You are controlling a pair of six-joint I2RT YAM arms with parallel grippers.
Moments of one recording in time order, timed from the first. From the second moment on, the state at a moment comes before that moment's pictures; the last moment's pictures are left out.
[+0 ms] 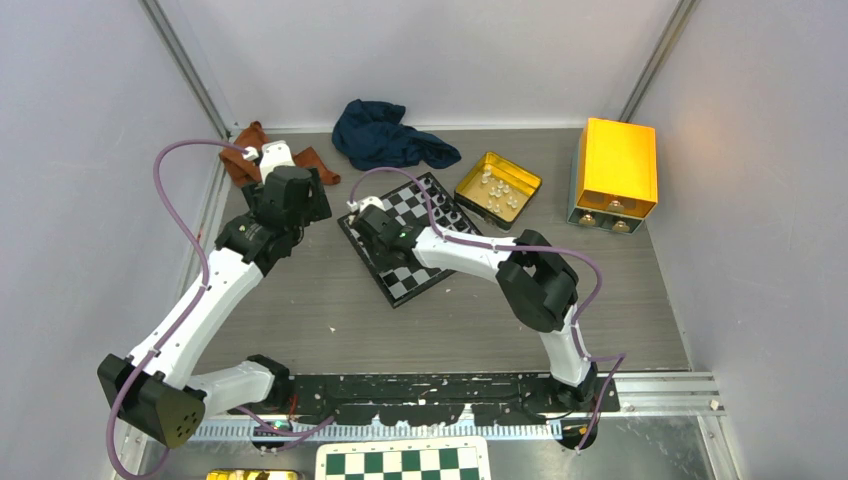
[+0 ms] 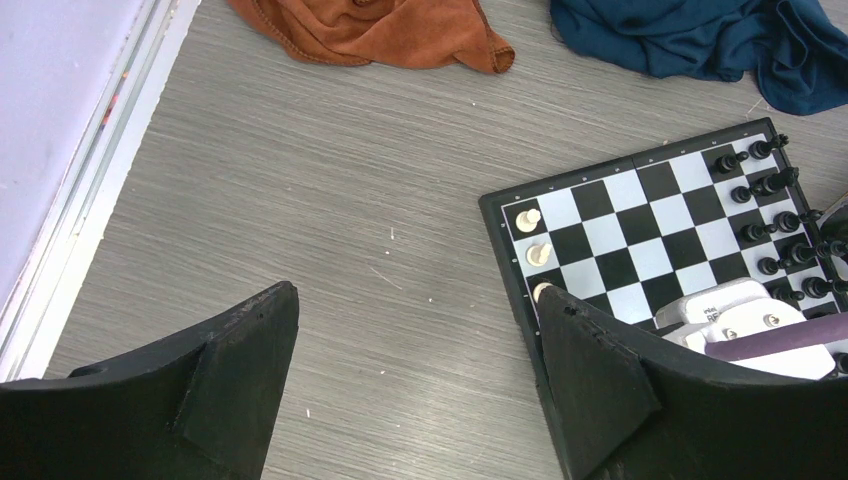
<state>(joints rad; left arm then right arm) -0.43 1.13 1.14 -0.62 -0.59 -0.45 0.97 2.03 1.54 -0.44 0.23 0.33</state>
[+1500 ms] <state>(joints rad) -0.43 1.14 1.14 -0.62 -0.59 -0.45 0.96 1.90 1.58 -0.66 0.19 0.31</state>
